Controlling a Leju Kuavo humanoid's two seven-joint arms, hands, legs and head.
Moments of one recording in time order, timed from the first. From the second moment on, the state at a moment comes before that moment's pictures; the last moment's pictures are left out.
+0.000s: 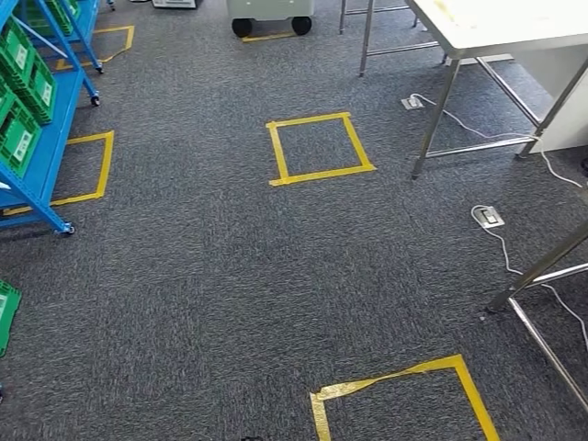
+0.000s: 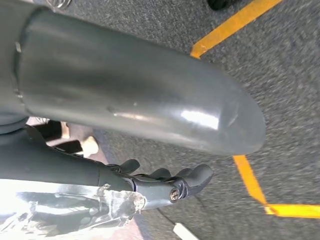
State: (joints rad) left arm -0.04 -0.26 0.64 -0.19 -0.94 0.24 0.01; right arm -0.06 0.21 -1.25 -0.22 1.38 -0.56 -0.01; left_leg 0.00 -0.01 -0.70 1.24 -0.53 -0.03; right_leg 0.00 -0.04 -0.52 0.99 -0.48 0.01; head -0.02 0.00
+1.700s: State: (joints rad) left arm -0.05 -0.26 0.69 -0.19 -0.92 0.29 0.02; right arm -0.07 0.21 -1.23 -0.21 1.40 -0.63 -0.02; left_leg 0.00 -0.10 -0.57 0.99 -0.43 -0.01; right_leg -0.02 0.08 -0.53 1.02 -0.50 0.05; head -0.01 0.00
